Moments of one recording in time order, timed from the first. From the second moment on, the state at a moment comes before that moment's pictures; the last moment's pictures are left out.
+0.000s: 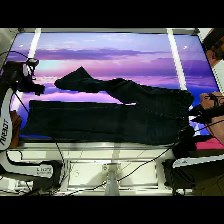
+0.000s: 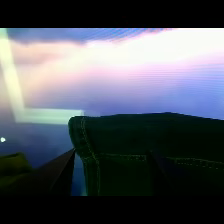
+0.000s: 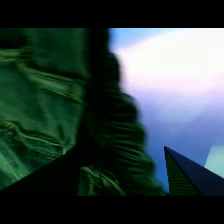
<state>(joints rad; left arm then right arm) 0.13 -1.56 1.39 1.90 -1.20 -1.39 -0.80 -1.71 1.22 -1.15 1.47 1.05</state>
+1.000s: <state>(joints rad) 0.11 -1.56 1.39 1.87 -1.19 -1.39 -0.87 -1.69 1.24 -1.17 1.63 0.92</state>
